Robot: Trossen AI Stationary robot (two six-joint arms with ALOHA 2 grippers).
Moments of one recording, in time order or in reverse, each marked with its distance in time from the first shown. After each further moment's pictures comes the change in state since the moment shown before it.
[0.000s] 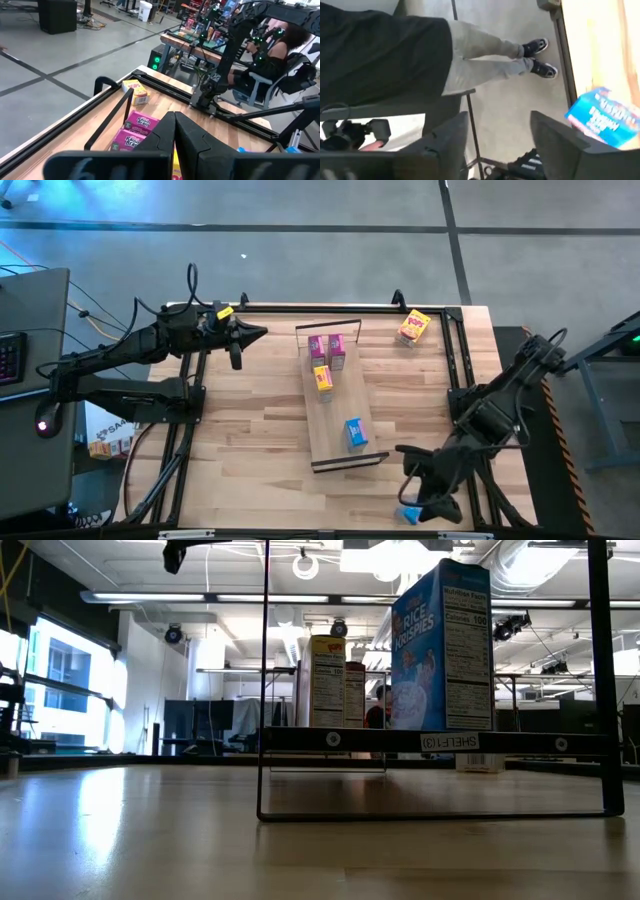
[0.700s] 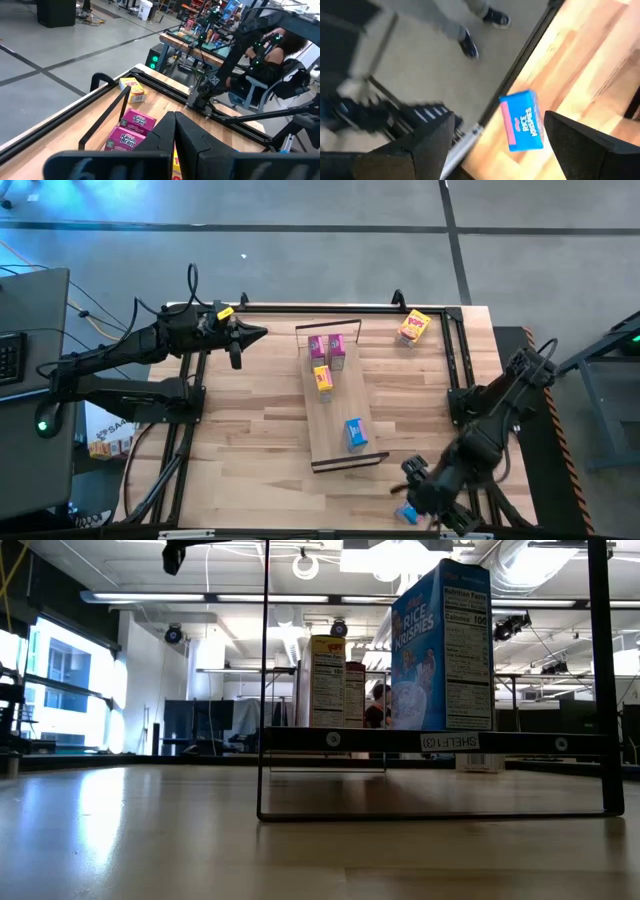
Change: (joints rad) left arm 0.000 0.000 0.000 -0.002 0.006 -0.051; right arm 0.065 0.171 0.112 -0.300 0.015 -0.818
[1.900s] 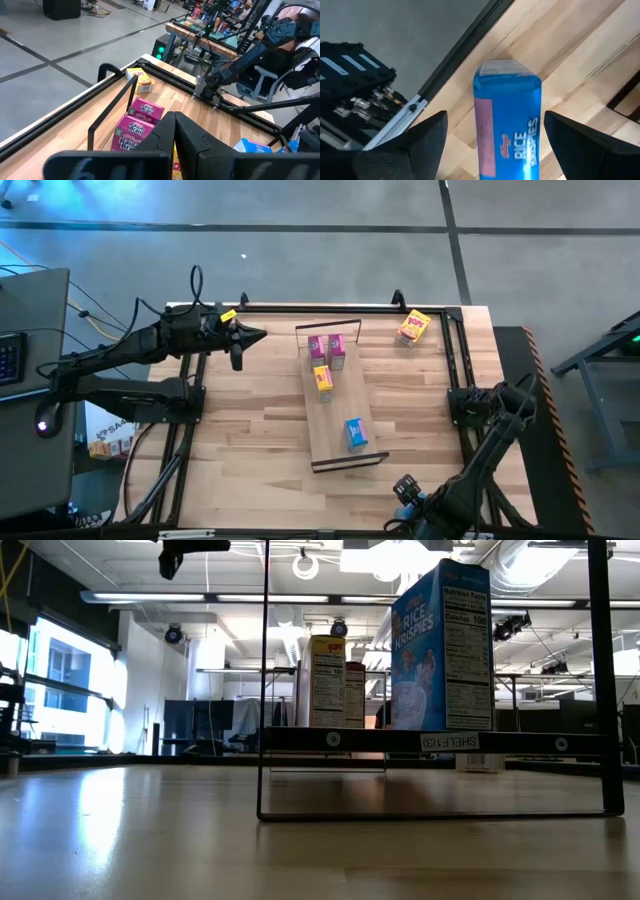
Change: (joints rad) left arm 0.000 0.000 0.000 -0.060 -0.015 0.019; right arm 0.129 0.333 0.084 -0.152 0.214 -0.140
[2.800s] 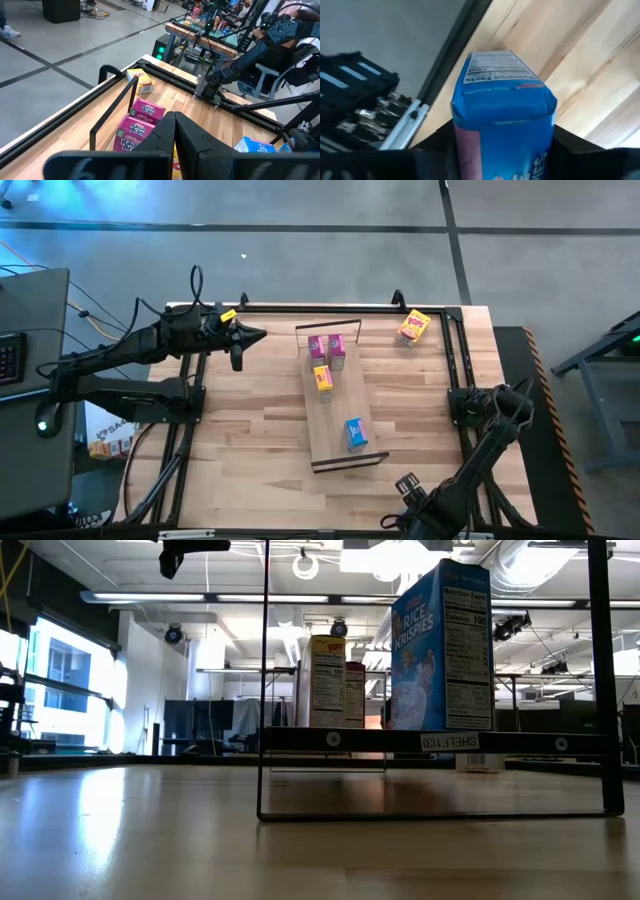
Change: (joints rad) left arm 0.000 0.000 0.000 0.001 0.000 0.026; right arm -0.001 0.028 -0.065 0.042 -0.049 0.156
